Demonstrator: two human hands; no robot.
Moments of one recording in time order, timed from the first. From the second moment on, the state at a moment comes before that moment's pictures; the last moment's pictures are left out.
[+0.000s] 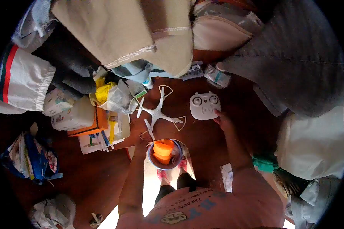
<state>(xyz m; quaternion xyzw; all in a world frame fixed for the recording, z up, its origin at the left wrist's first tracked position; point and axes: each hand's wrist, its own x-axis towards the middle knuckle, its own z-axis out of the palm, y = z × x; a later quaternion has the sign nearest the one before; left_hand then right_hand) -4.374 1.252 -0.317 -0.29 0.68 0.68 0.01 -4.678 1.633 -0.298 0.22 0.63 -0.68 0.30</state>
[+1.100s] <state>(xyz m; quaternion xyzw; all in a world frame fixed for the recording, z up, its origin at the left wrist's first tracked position) -4.468 1.338 -0.242 -0.38 0.54 0.75 0.06 -4.645 1.672 -0.334 0.30 0.53 -0.76 0.21</state>
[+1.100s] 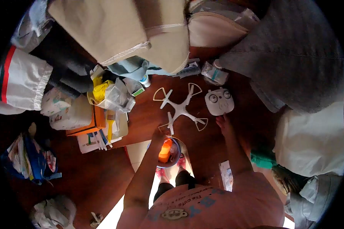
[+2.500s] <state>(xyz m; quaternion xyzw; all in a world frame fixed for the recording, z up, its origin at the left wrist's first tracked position) -4.096 1.307 -0.179 -0.34 0.47 0.79 0.19 -4.146 1.605 -0.161 0.04 0.76 -0.57 0.30</state>
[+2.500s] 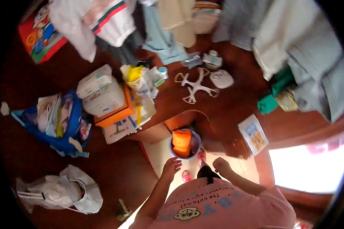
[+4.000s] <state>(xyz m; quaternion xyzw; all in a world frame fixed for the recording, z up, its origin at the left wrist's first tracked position) -4.028 1.816 -0.177 -0.27 0.57 0.69 0.35 -4.244 2.295 -0.091 0.03 0.97 -0.18 -0.15</state>
